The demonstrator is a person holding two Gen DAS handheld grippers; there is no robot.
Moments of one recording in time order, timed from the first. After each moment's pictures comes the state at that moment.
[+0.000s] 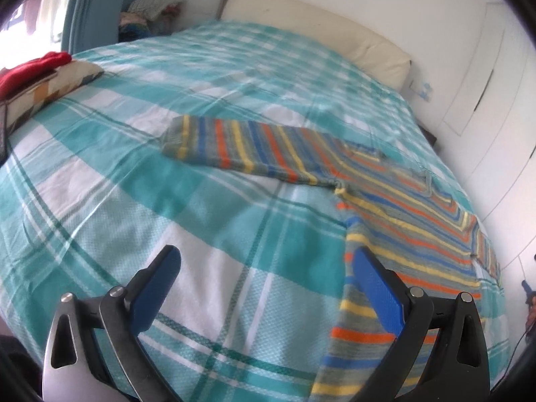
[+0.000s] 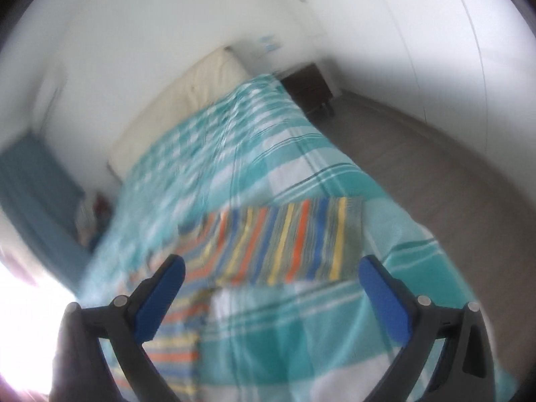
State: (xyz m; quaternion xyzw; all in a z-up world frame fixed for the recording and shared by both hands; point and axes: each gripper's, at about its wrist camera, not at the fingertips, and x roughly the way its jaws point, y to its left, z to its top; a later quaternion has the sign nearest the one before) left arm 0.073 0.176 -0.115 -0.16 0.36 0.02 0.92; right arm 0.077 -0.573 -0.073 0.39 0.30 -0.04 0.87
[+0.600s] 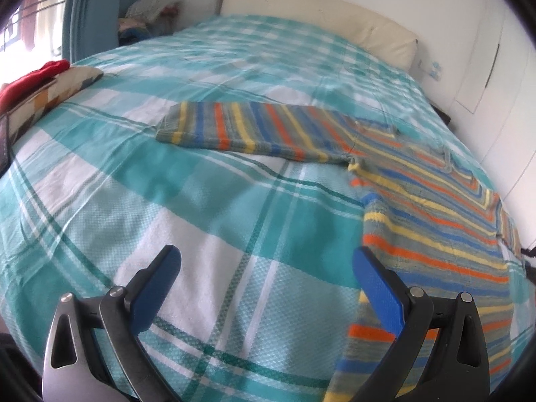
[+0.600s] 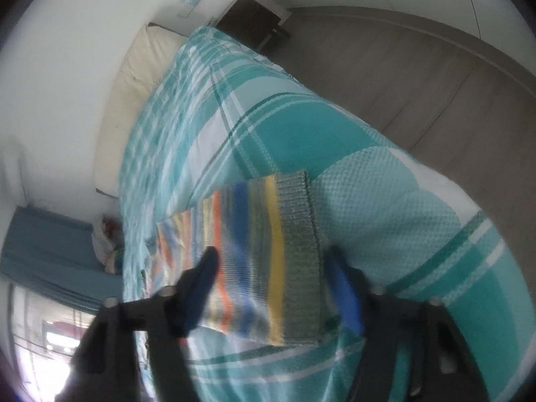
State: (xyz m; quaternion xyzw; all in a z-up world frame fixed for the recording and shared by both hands) left arm 0.084 0.152 -0.134 -0.11 0.38 0.04 0.92; right arm 0.161 -0.623 -0.169 0.45 0.43 -0.05 0.78
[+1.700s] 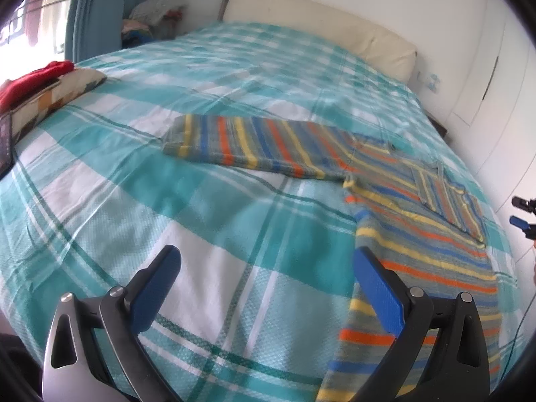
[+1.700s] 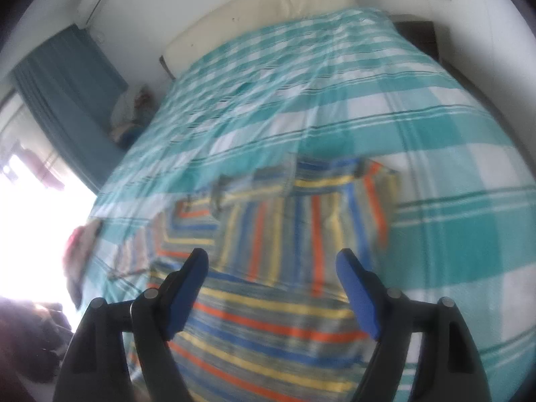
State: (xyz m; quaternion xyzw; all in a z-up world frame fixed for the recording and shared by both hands) left arm 0.078 0.161 -0.120 -0.12 0.36 0.04 0.92; right arm 0.217 -0.358 -0.063 0.17 0.43 0.09 0.88
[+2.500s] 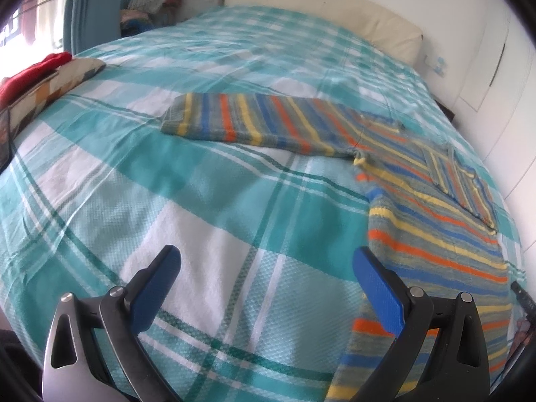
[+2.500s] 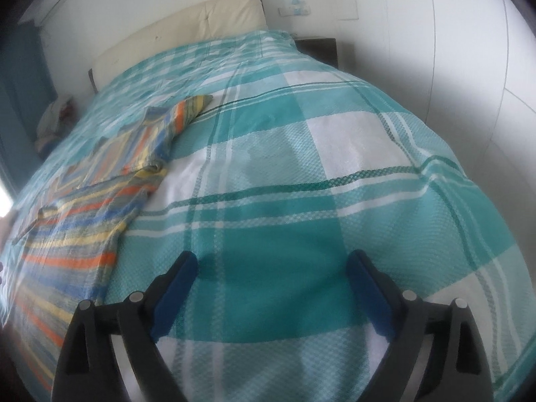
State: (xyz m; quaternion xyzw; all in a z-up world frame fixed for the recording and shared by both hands) left arm 0.086 0.159 -0.136 -0.12 0.40 0.04 0.91; right arm 0.080 -0.435 -0.163 0.12 0.39 -0.07 0.91
